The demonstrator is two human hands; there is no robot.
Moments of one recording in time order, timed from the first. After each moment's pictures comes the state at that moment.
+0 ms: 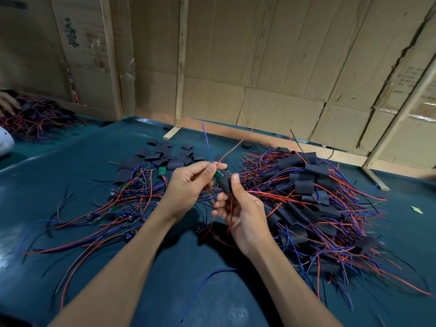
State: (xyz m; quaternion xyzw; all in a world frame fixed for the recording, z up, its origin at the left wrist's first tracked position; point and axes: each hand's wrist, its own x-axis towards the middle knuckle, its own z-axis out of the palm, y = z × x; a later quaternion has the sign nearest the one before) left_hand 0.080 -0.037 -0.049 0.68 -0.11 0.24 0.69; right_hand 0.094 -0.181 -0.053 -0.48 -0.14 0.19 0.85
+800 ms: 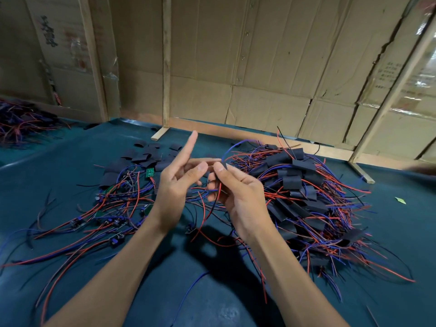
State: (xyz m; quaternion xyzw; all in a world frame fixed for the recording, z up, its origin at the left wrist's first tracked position) left_hand 0.081 -0.045 -0.045 0.62 -0.18 0.28 0.71; right_hand 0.094 -0.191 -0.017 -0.52 -0.21 0.13 0.82
